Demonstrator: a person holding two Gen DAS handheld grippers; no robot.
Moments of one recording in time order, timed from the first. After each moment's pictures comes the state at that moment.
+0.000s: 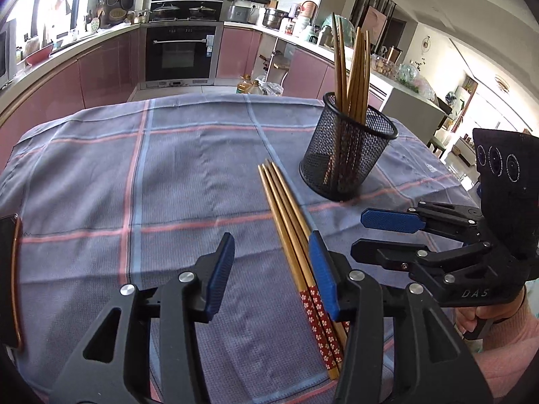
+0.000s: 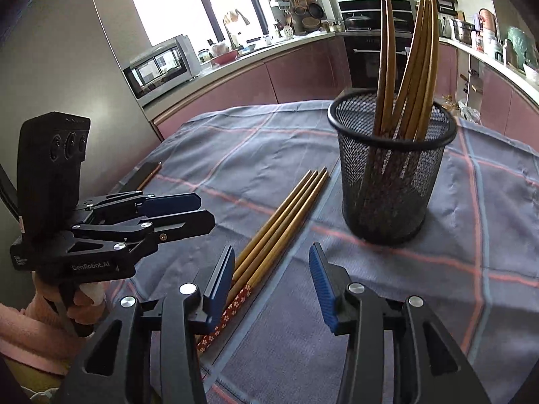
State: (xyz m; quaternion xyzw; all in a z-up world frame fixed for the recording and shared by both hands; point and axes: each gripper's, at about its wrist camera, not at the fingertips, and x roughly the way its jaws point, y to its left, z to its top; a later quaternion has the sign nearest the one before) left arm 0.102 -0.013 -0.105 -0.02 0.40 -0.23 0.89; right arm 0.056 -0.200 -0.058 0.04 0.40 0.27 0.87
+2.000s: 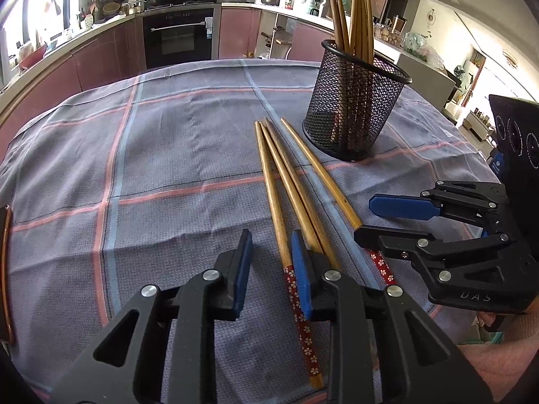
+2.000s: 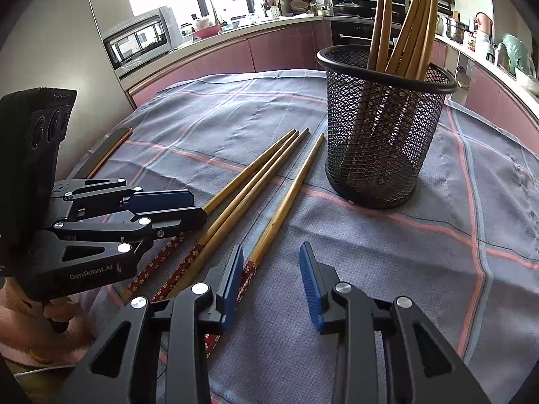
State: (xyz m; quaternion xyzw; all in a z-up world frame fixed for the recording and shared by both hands) left arm 0.107 -0.037 -0.136 0.02 0.43 -0.22 0.88; right arm 0.054 -0.195 -0.075 -0.02 0.43 0.22 0.87
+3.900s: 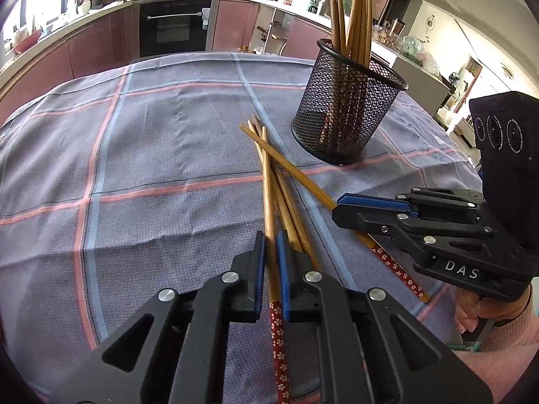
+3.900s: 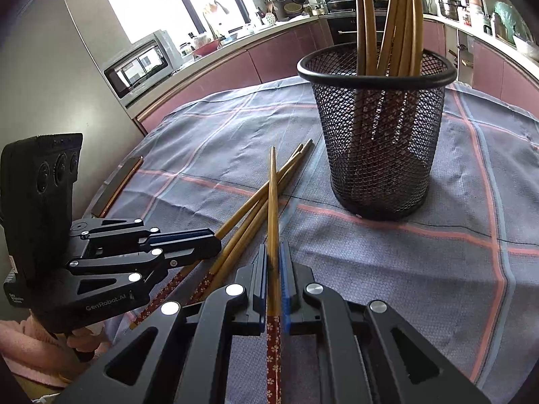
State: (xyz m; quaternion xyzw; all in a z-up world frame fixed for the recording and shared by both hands) left arm 0.116 -0.043 -0.138 -0.01 0.45 -0.24 0.86; right arm 0.073 -0.204 -0.078 0.06 0.43 0.25 0.86
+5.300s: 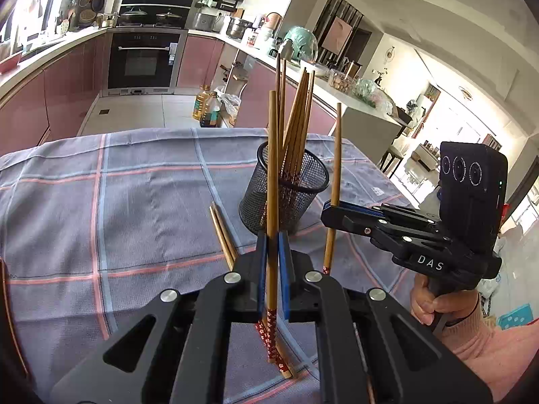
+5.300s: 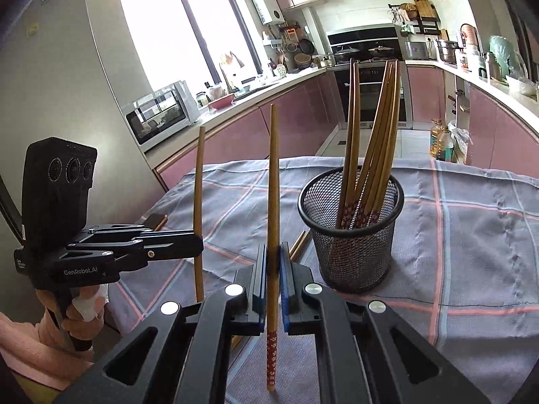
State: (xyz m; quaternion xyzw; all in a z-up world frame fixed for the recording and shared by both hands) left arm 0.110 -0.029 -0.040 -0.06 0.37 -0.32 0.87; right arm 0.056 -0.250 0.006 0.09 0.31 0.26 0.91
